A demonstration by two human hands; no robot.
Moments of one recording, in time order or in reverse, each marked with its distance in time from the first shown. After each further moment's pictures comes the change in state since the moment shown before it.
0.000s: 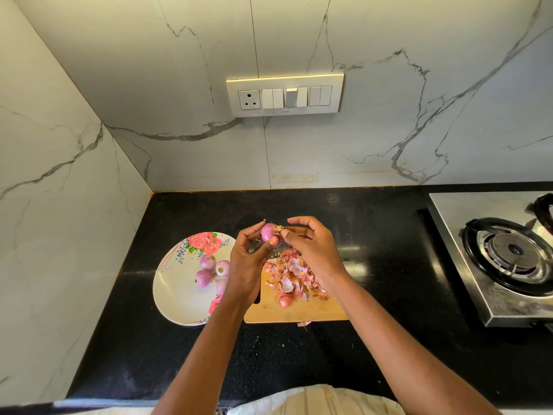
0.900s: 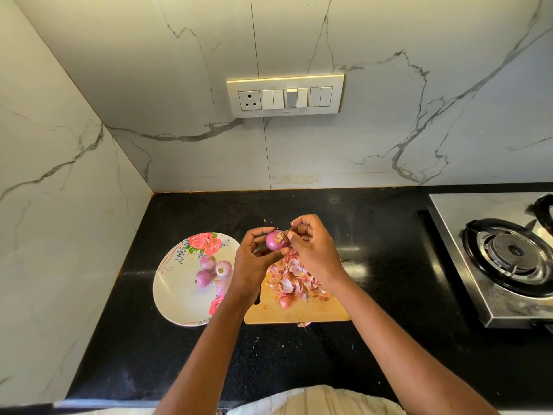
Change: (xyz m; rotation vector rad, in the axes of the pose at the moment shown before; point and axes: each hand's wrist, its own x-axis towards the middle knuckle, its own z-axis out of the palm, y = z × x) left_hand 0.003 -0.004 0.001 0.130 -0.060 0.000; right_hand 0.003 0.007 -0.003 -0.264 0.008 -0.144
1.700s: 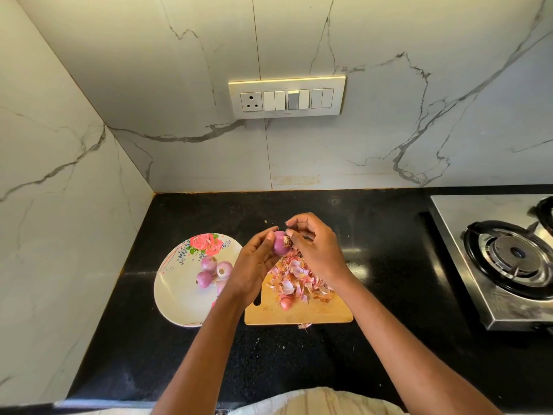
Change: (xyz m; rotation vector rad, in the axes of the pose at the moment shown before) left_hand -0.005 0.018 -0.002 -0.131 -0.133 -0.191; right_hand 0.001 -0.008 -0.006 0.031 -0.036 -0.139
